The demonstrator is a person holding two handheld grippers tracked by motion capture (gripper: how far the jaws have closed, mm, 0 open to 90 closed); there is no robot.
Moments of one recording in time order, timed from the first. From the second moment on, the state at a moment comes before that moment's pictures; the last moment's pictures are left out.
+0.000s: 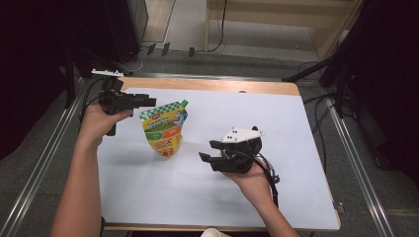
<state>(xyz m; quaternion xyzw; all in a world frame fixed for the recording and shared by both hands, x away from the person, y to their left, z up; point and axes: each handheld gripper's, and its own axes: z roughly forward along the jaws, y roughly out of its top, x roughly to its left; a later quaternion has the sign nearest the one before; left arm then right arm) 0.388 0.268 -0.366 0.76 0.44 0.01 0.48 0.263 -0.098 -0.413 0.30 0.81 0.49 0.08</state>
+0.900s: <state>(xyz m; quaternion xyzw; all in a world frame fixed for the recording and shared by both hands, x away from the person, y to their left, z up) 0.390 0.265 -0.375 0.77 0.45 0.01 0.46 0.276 -0.150 -0.390 0.34 0.80 0.49 0.08</state>
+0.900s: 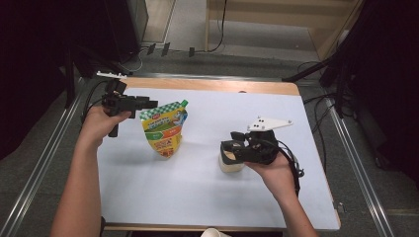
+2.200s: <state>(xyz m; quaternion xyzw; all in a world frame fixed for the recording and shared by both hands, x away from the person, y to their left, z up) 0.389 0.265 -0.377 0.77 0.44 0.00 0.46 0.291 -0.228 -0.384 0.42 0.77 0.47 0.13</state>
